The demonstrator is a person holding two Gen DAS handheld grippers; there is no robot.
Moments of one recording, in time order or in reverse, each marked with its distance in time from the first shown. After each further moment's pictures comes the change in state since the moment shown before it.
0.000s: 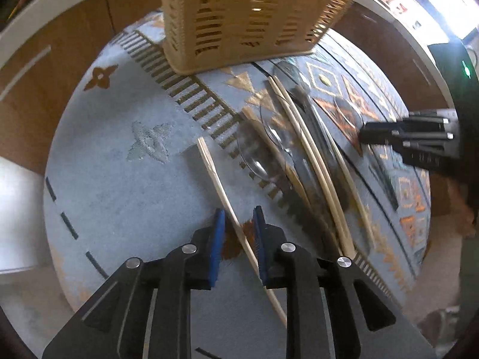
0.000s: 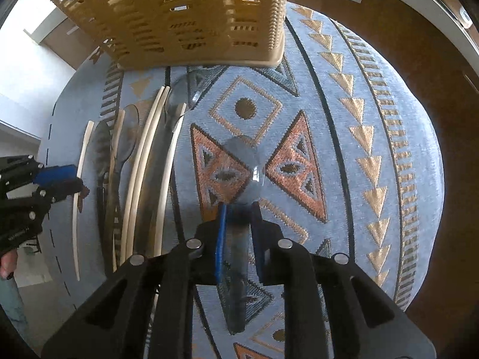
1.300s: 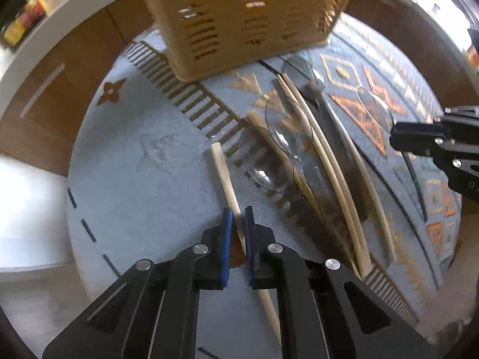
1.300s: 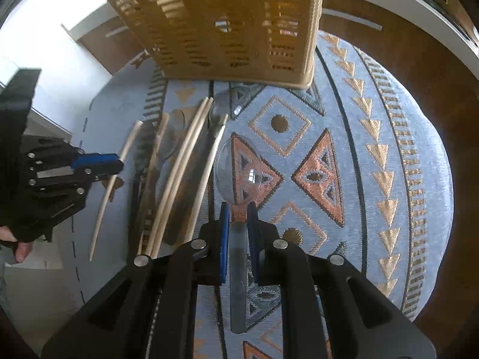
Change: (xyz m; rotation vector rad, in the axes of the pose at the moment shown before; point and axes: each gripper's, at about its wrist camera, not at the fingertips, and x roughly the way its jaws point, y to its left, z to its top) left arm 0.015 -0.032 0.015 0.014 -0.007 0.181; right arm -0.034 -0.001 -0.014 -0.088 -0.129 0.128
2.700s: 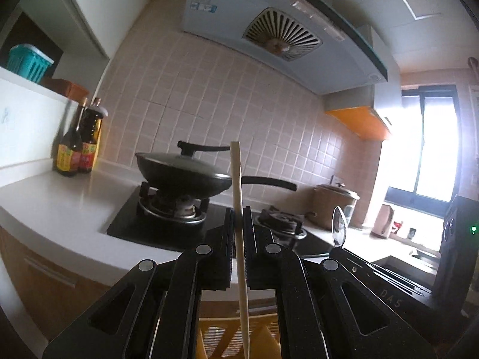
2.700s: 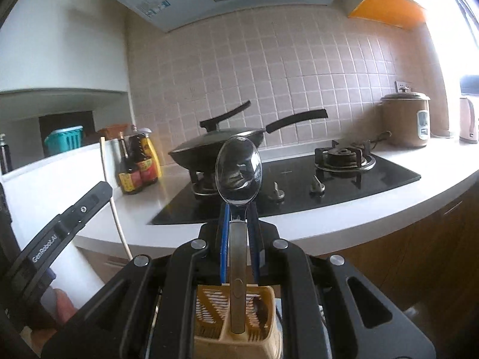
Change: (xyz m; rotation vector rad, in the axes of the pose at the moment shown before) left arm -0.164 0.002 0.090 -0.273 -1.293 -0.060; right arm -0.146 -0.044 0.102 0.118 -1.031 -0.085
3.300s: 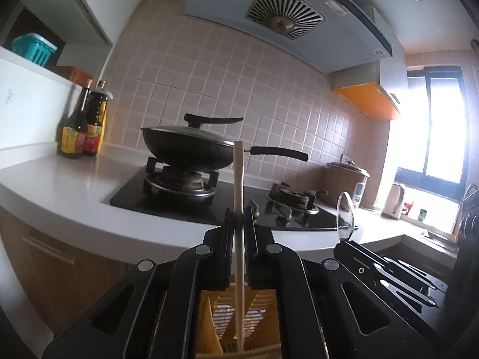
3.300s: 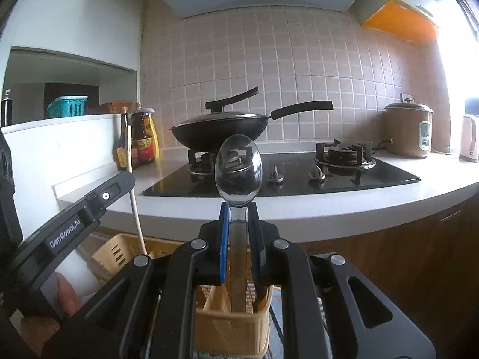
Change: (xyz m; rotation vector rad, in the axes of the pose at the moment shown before) left arm 0.006 0.012 -0.046 0.033 0.065 0.033; right arm 0.000 0.010 -0.049 -0.122 -0.007 -0.007
